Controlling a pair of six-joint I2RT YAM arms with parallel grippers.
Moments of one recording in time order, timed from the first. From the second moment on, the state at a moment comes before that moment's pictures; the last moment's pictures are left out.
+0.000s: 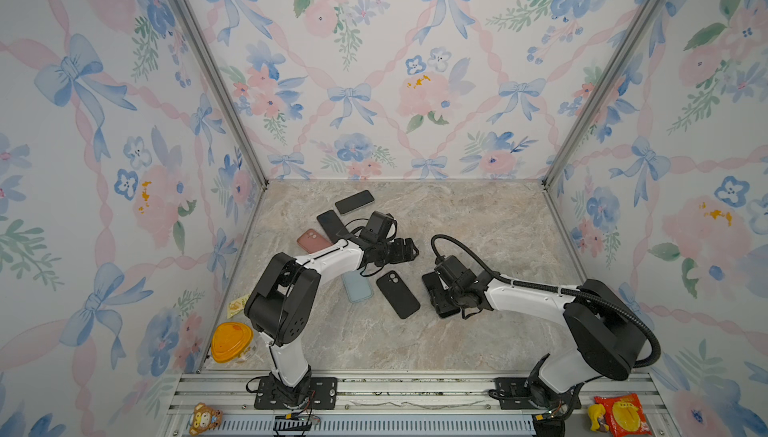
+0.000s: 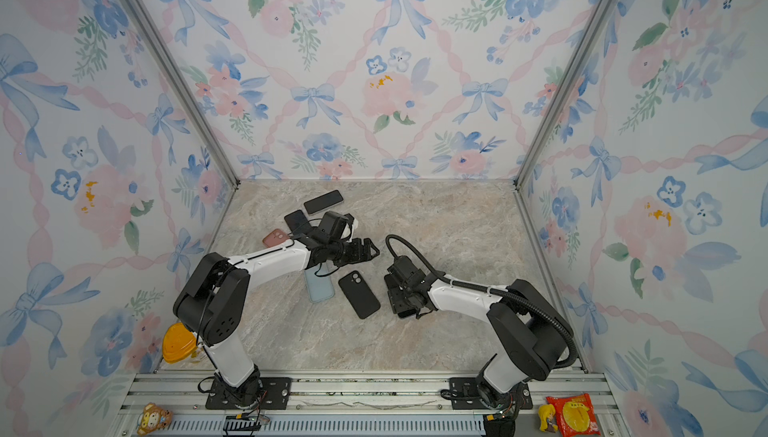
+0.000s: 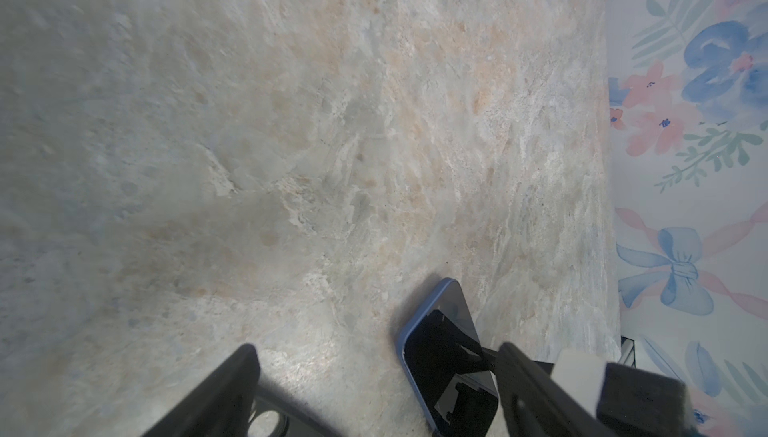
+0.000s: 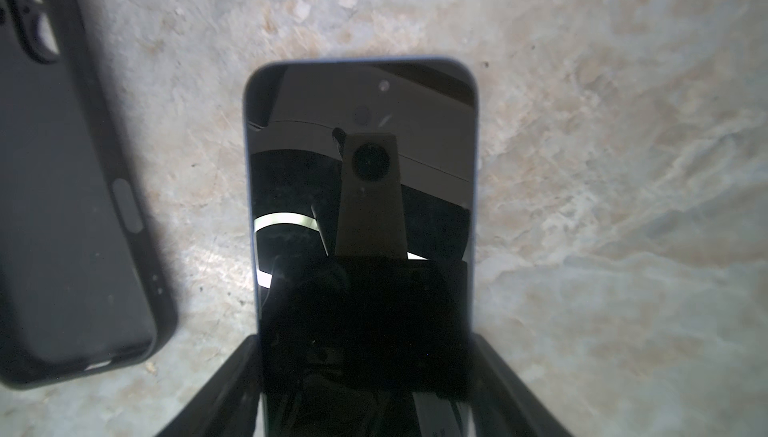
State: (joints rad) left arm -0.55 1.78 1.13 -0.21 0.32 -0.63; right arm 0.75 1.56 0.77 -0.38 0.08 0.41
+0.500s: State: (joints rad) left arm -0.58 1.96 1.23 -0.21 0.51 -0.66; right arm 0.67 1.48 0.65 -0.17 -0.02 0.44
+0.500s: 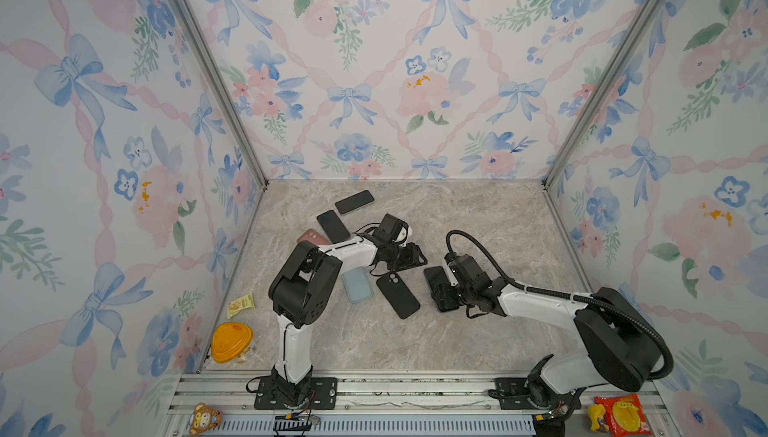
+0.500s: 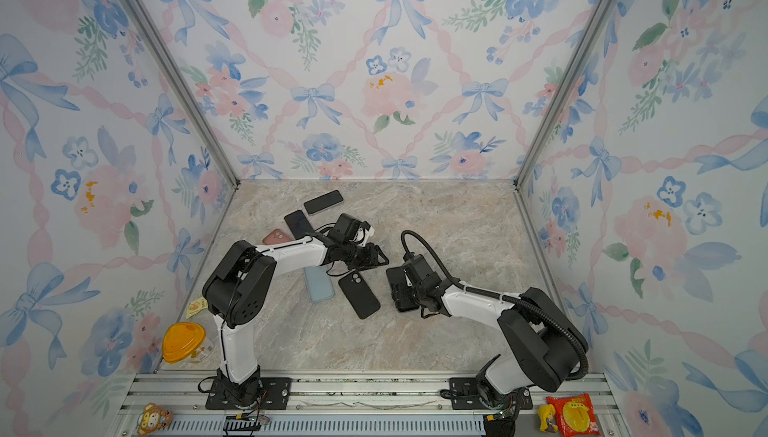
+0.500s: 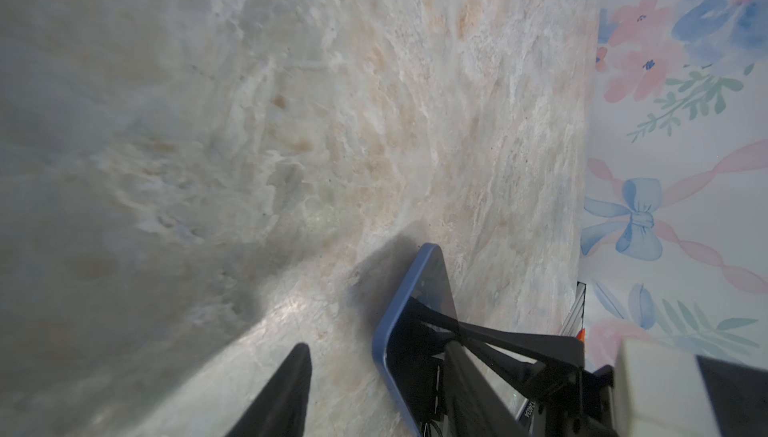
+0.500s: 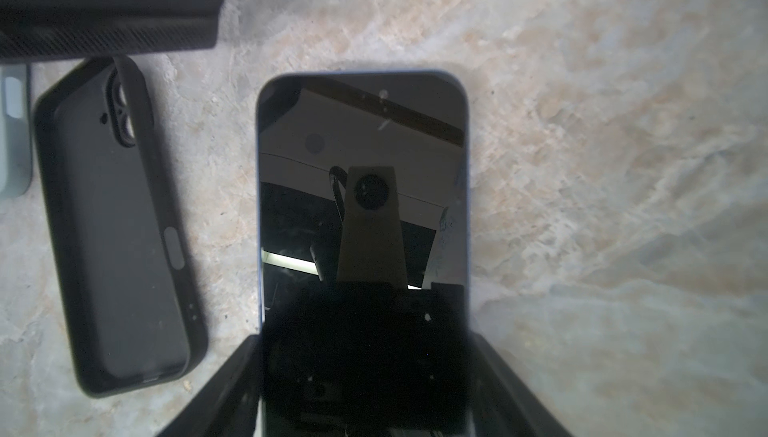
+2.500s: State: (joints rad) left arm -0.59 2.02 1.09 0.19 0.76 -0.84; right arm 0.68 1.05 0.54 -0.26 0.02 0.74
